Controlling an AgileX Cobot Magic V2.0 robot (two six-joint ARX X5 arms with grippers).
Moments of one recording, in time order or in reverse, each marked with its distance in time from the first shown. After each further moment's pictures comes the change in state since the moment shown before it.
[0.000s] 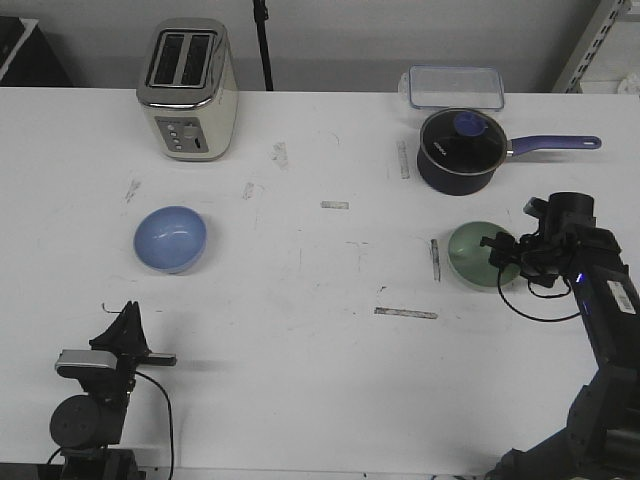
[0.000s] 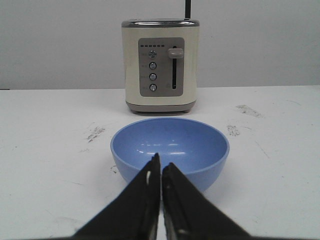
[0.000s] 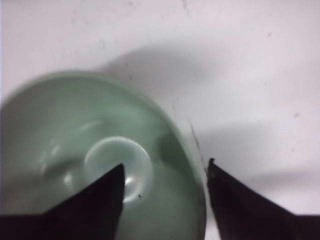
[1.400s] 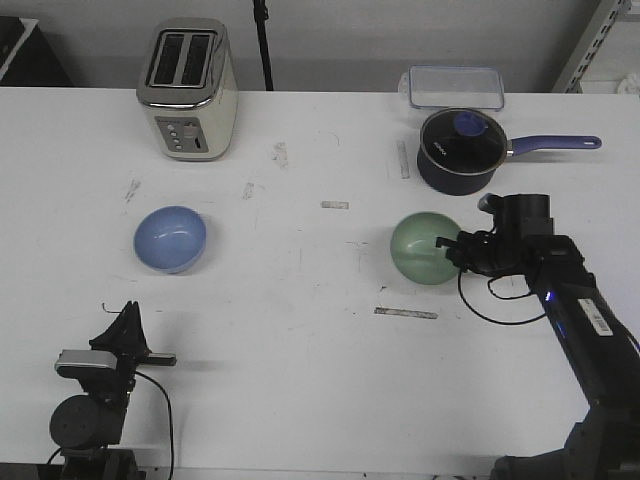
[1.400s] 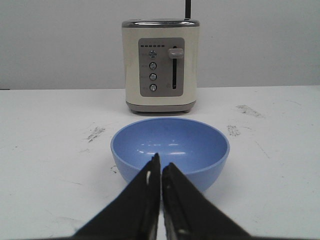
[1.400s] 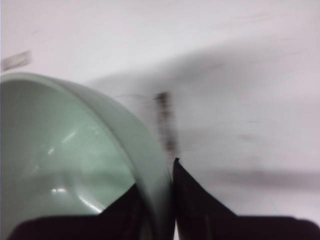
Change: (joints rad) left arm 0.000 0.000 0.000 0.000 0.000 0.000; right arm 0.246 -0.108 -0.060 0.119 -0.159 0.106
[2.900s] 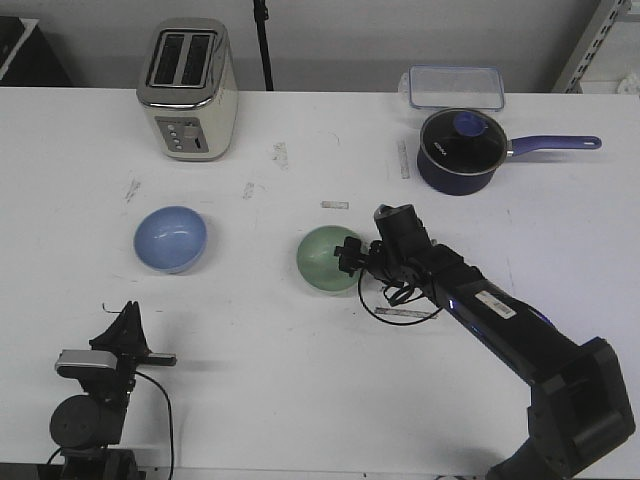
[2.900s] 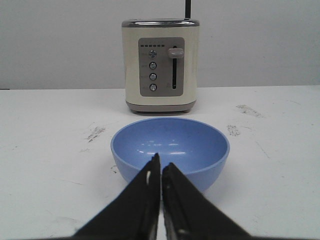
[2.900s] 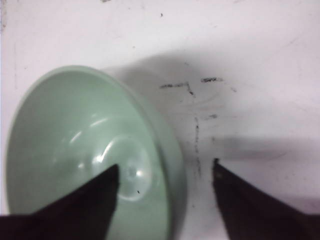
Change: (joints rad) left arm 0.000 0.000 0.000 0.000 0.000 0.000; right arm 0.446 0.159 0.000 0.257 0.163 0.422
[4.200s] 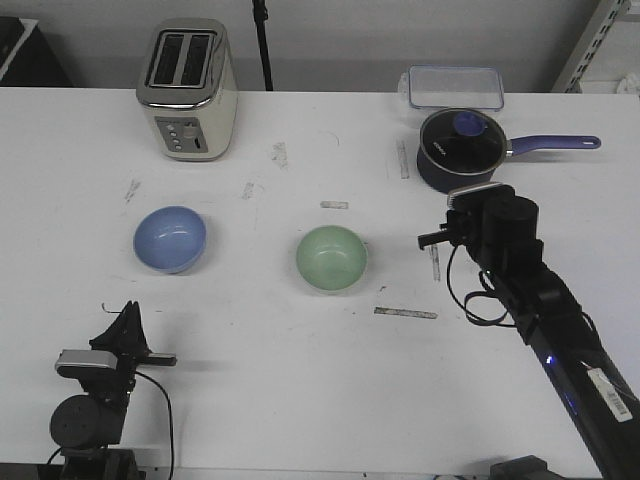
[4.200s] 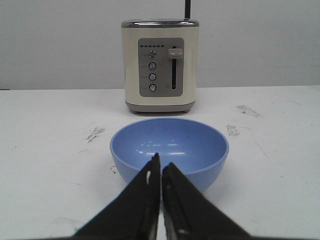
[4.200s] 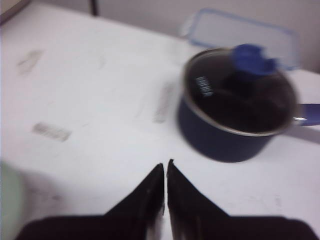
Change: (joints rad) left arm 0.000 0.000 0.000 0.000 0.000 0.000; right arm -0.256 -0.442 -0.099 0.107 0.291 -0.791
